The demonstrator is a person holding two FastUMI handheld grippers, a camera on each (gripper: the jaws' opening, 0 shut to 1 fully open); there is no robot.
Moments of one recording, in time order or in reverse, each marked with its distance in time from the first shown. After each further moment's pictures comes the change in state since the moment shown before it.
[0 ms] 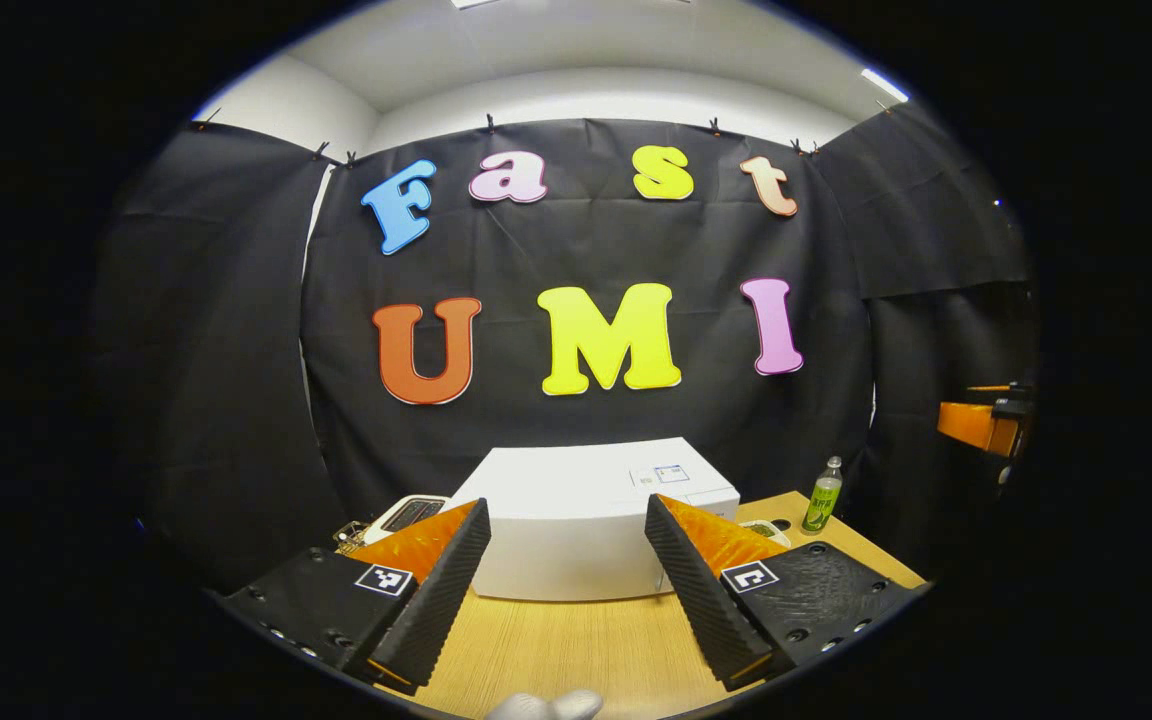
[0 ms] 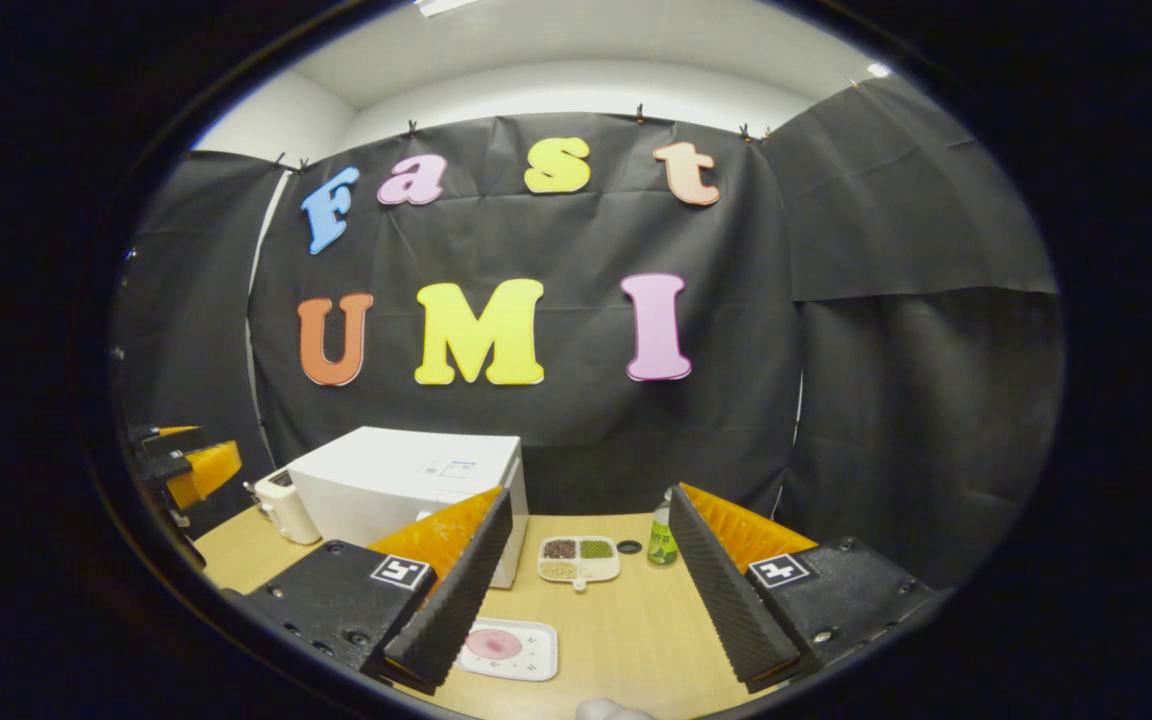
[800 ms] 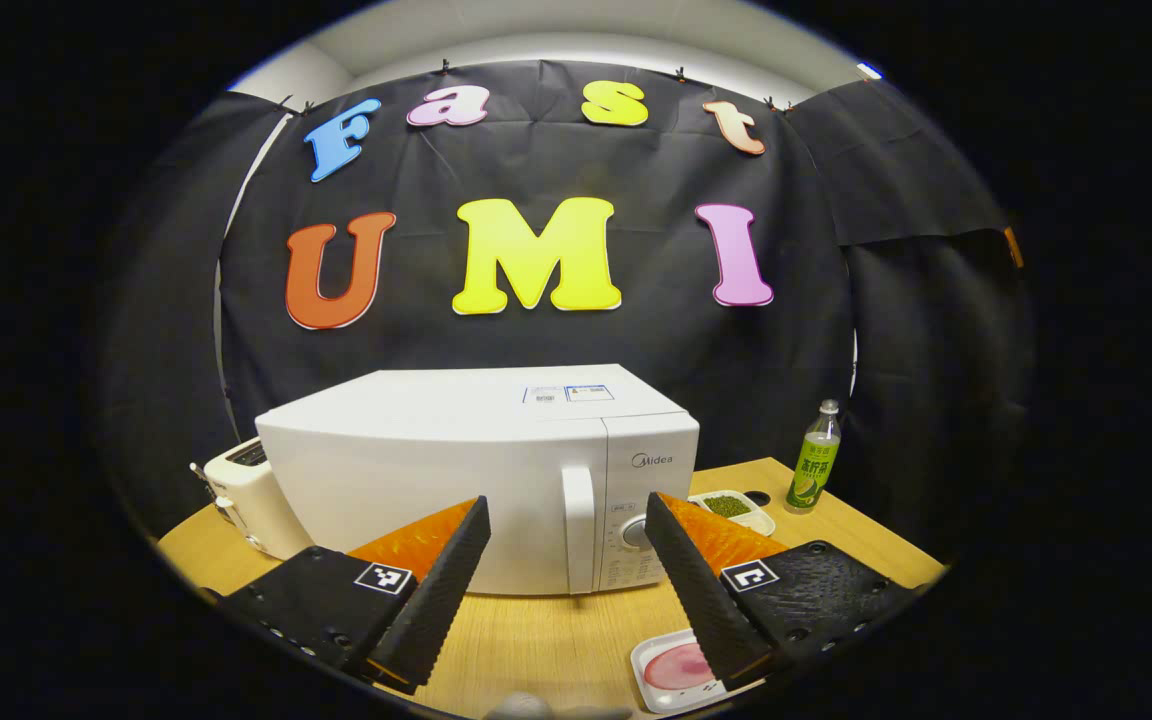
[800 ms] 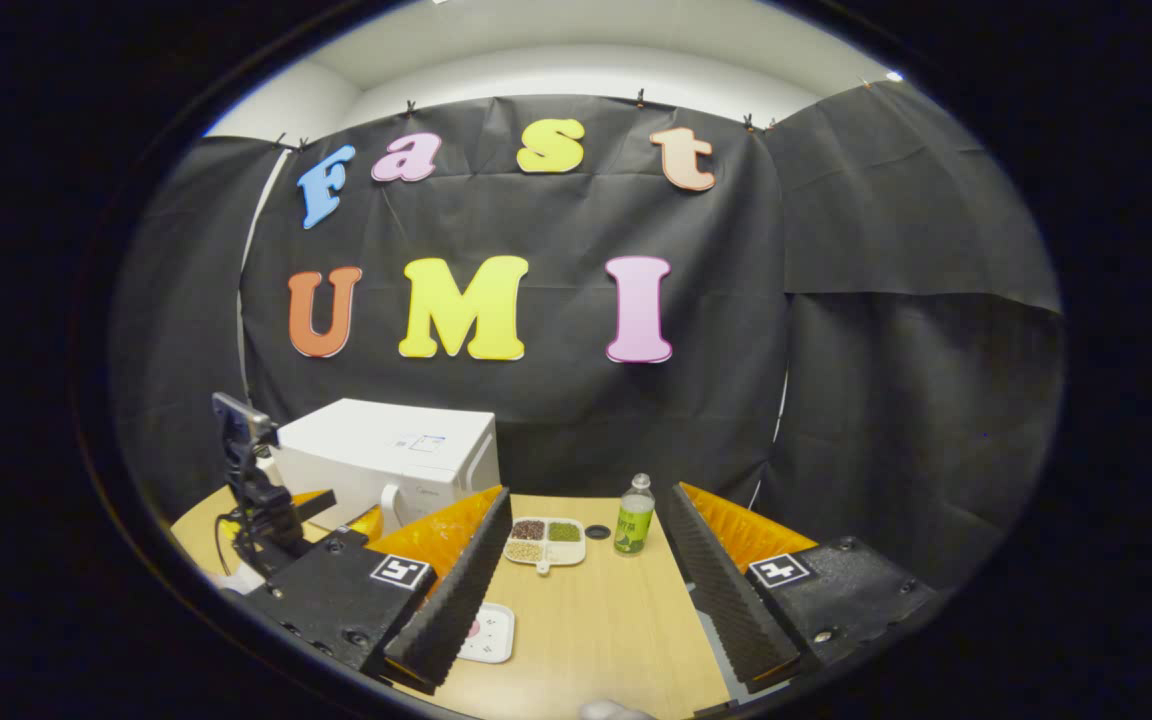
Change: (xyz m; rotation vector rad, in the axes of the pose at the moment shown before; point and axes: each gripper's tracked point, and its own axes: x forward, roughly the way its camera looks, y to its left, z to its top) left arm 0.149 -0.125 -0.155 -0.039 0.096 -0.114; right arm -0.004 -0.042 -0.009 -0.062 0.075 -0.028
